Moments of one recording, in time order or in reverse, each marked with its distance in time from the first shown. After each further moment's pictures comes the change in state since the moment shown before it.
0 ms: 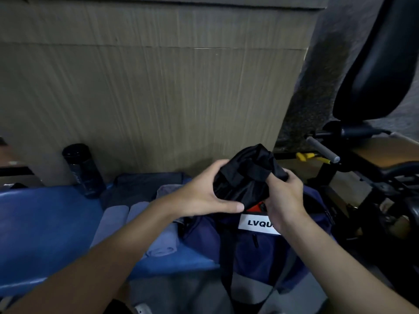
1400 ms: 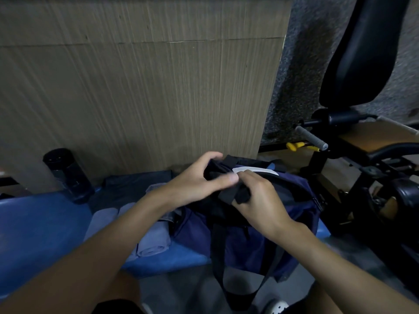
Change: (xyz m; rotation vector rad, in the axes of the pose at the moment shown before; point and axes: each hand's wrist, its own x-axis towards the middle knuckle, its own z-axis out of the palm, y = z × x) left_hand 0.019 0.009 0.011 -0.042 0.041 -0.075; right_hand -0.004 0.017 -0.035 -0.951 -0.469 -0.750
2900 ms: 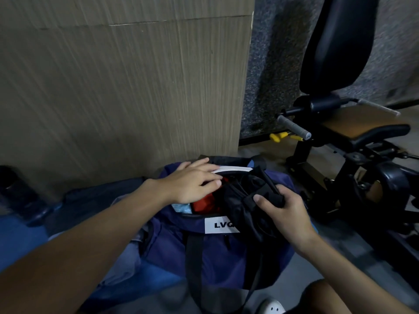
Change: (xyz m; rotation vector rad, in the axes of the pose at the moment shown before) left_hand 0.111 -0.040 0.032 0.848 -0.343 0.125; right_hand -0.034 0.103 -0.034 0.558 0.247 0.561
